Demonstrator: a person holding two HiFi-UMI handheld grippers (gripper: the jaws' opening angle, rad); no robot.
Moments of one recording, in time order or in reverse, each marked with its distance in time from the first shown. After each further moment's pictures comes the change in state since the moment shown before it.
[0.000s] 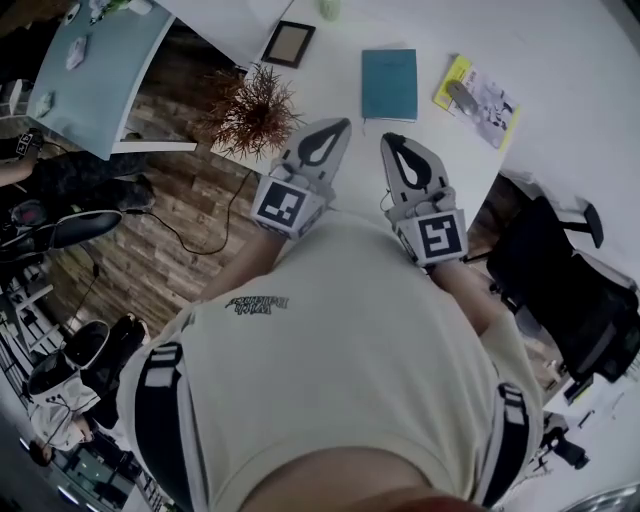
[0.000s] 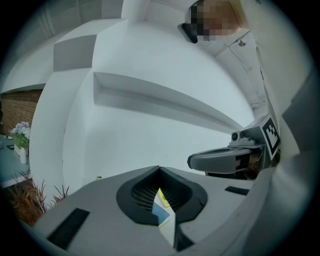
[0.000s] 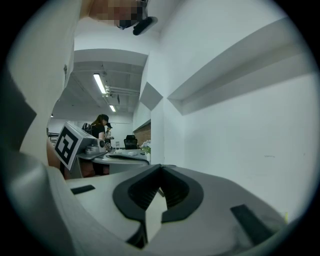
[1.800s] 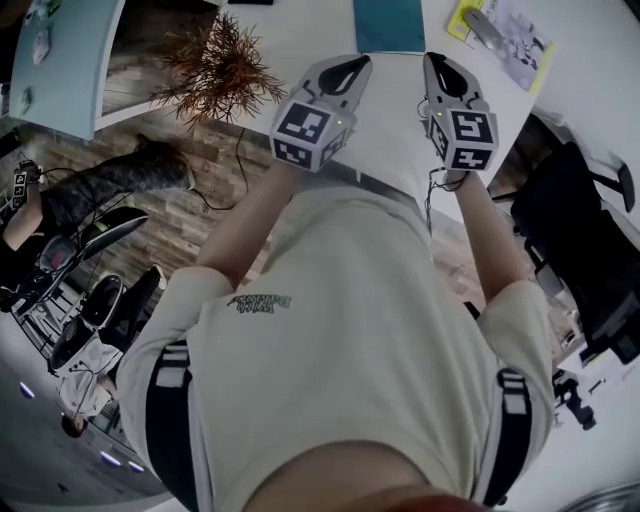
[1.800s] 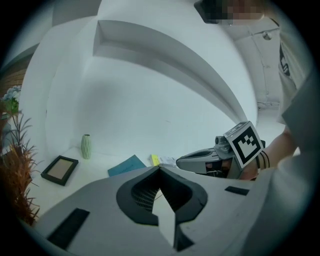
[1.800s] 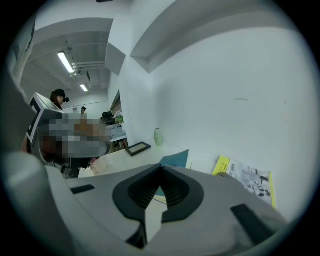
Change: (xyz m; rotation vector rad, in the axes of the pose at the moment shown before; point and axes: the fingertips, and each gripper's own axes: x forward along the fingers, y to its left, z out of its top) left arm 0.074 -0.008 -0.129 -0.112 0.294 -0.050; right arm 0.016 -0.127 -0.167 0.136 0.344 -0.208
